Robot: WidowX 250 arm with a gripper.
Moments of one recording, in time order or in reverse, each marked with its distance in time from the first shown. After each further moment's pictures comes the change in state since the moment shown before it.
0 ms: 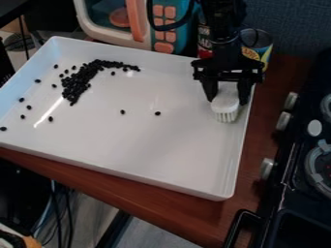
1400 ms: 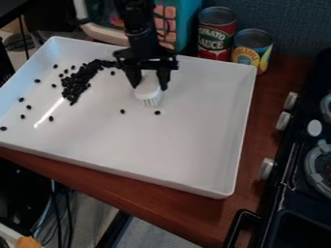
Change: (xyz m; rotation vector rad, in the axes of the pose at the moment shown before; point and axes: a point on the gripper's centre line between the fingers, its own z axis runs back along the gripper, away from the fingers) arm -0.010 0.142 0.023 0.135 -0.049 0.148
